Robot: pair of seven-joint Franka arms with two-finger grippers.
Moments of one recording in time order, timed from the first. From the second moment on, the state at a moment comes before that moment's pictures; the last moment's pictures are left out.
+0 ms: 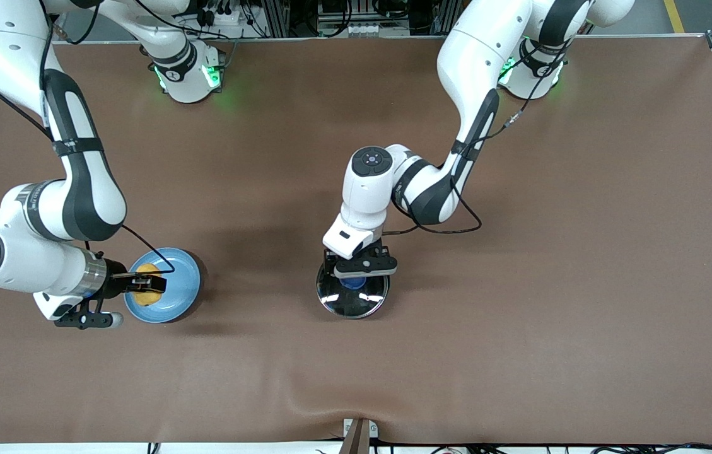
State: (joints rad) left arm -0.83 0.87 0.13 -1.28 0.11 2.53 -0.99; right arm -0.03 0.55 0.08 -1.54 0.14 2.04 0.00
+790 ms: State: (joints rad) left arm -0.80 0.76 0.13 -1.27 0.11 2.35 -1.00; right arm 0.05 0.55 0.09 -1.53 0.14 2.04 0.06
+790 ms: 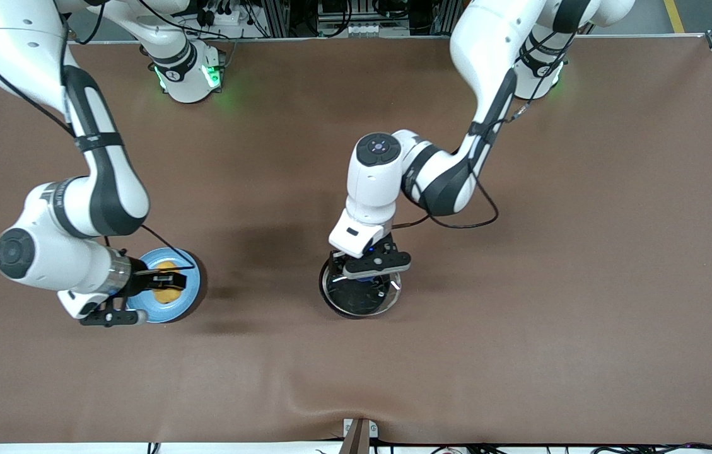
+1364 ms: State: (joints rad) left arm -0.66 0.51 0.13 -1.59 0.04 2.28 -0.64; right arm 0.26 0.55 0.10 -1.50 0.15 2.17 0.21
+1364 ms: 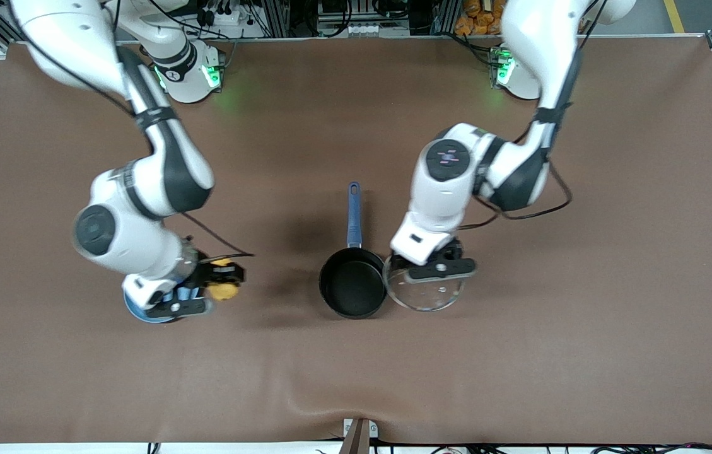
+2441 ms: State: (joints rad) left arm -0.37 0.46 0.13 -1.91 0.01 2.30 -0.08; right arm 0.54 0.85 0.09 -1.29 0.11 2.52 0.39
